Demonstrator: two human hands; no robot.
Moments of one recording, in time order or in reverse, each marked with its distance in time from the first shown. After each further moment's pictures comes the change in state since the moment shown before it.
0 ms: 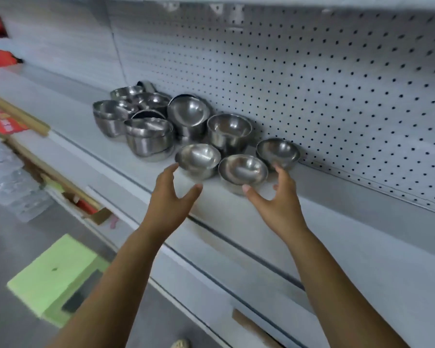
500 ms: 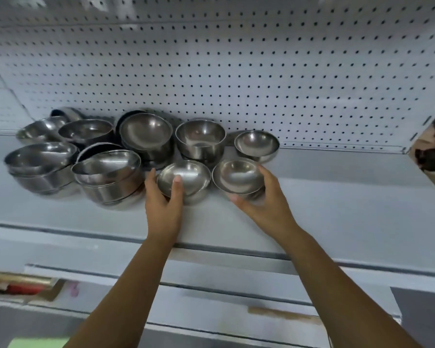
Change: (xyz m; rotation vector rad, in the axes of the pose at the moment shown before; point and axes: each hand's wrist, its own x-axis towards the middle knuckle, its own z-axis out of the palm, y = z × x) left_hand 0.118 -0.042 0.013 -0.330 -0.157 0.086; right_hand 0.018 0.012 0.078 -0.007 0.276 0.046
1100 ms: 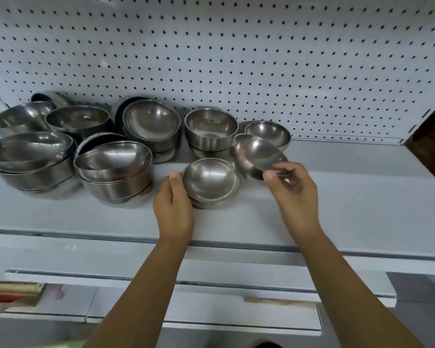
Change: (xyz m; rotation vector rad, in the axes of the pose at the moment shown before) left_hand 0.010 -0.011 -0.006 -0.254 0.032 -0.095; right_hand -0.015 -0.035 0.020 0.332 0.358 -0.070
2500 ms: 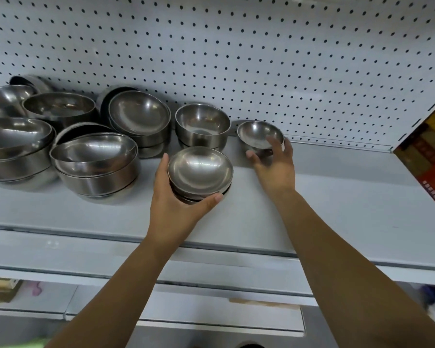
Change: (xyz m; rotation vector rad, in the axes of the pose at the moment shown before) left_hand -0.008 0.000 -0.005 0.213 -0.330 0.114; right_hand 0.099 0.057 0.008 -0.715 -0.067 0.127
